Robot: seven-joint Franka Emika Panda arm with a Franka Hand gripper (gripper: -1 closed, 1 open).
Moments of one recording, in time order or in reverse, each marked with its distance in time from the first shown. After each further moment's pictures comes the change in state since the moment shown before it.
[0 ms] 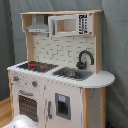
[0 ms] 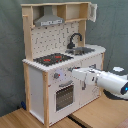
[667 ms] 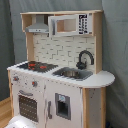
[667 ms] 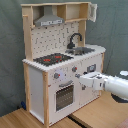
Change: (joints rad) arm 0.139 0.001 0.040 -0.161 0.000 0.005 -0.049
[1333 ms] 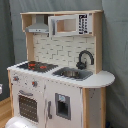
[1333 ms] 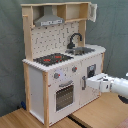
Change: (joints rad) arm 0.137 0.001 0.024 -0.169 0.000 -0.001 -0.015
